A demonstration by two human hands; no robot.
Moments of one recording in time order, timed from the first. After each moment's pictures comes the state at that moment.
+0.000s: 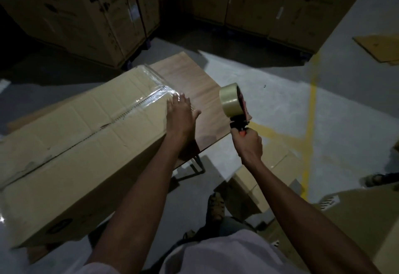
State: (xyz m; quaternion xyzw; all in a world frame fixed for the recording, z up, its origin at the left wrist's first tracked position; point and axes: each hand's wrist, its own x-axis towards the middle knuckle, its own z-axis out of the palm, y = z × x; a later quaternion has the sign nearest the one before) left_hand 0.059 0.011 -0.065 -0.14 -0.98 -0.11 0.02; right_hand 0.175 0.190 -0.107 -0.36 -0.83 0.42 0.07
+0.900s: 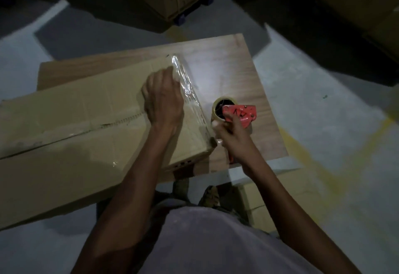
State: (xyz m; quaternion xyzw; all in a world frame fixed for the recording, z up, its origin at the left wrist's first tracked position) left_hand -0.046 -0.037 -0.055 0.17 -0.94 -0.21 0.21; right_hand 0.011 0.161 -0.070 -0.06 -0.77 0.59 -0.23
